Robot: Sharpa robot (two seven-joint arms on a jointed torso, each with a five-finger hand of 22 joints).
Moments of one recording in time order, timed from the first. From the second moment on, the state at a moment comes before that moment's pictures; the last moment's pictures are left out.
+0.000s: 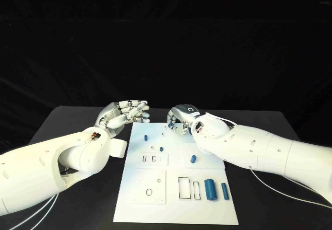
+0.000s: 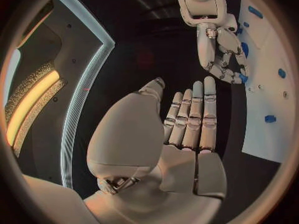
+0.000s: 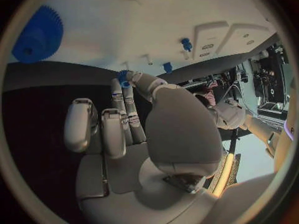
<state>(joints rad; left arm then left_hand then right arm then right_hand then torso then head) 1.16 -0.93 0.04 1.67 -0.03 -0.37 0.45 1.49 -0.11 0.19 0.28 0.22 0.83 0.21 0.22 0.19 1.00 0.18 0.07 0.07 0.98 0.13 0.32 0.49 0.17 0.89 0.21 0.62 0.30 1.24 -0.41 -0.11 1.11 -1.62 -0.46 -0.12 1.34 -0.20 0.59 -0.01 0.24 1.07 0.12 0.30 0.43 1.25 0.08 0.11 0.16 1.47 -0.01 1.45 1.31 0.09 1.38 0.09 1.33 1.22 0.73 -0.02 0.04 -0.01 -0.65</state>
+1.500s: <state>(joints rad) 1.17 -0.91 0.04 1.67 -0.03 -0.37 0.44 1.49 -0.11 0.19 0.28 0.22 0.83 0.21 0.22 0.19 1.00 0.18 0.07 0.07 0.98 0.13 0.31 0.49 0.17 0.89 0.21 0.62 0.30 1.22 -0.31 -0.11 0.98 -1.59 -0.45 -0.11 1.35 -0.19 0.59 -0.02 0.23 1.04 0.14 0.30 0.45 1.24 0.08 0.10 0.16 1.47 -0.01 1.45 1.31 0.09 1.37 0.09 1.33 1.21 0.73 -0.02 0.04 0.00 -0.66</state>
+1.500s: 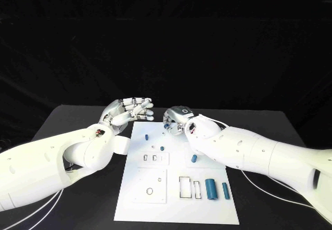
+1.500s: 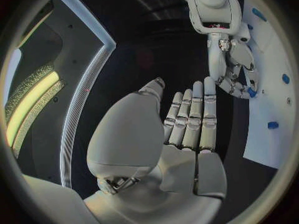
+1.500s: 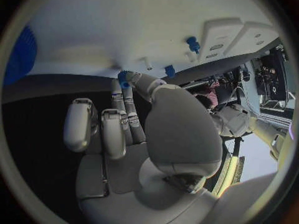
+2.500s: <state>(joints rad) 1.17 -0.93 0.04 1.66 -0.03 -0.36 0.43 1.49 -0.11 0.19 0.28 0.22 0.83 0.21 0.22 0.19 1.00 0.18 0.07 0.07 0.98 0.13 0.31 0.49 0.17 0.88 0.22 0.62 0.30 1.23 -0.49 -0.10 1.18 -1.57 -0.44 -0.11 1.30 -0.24 0.58 0.00 0.21 0.89 0.17 0.18 0.45 1.03 0.12 0.08 0.13 1.47 0.03 1.41 1.19 0.11 1.28 0.14 1.19 1.05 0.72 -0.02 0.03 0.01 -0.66</state>
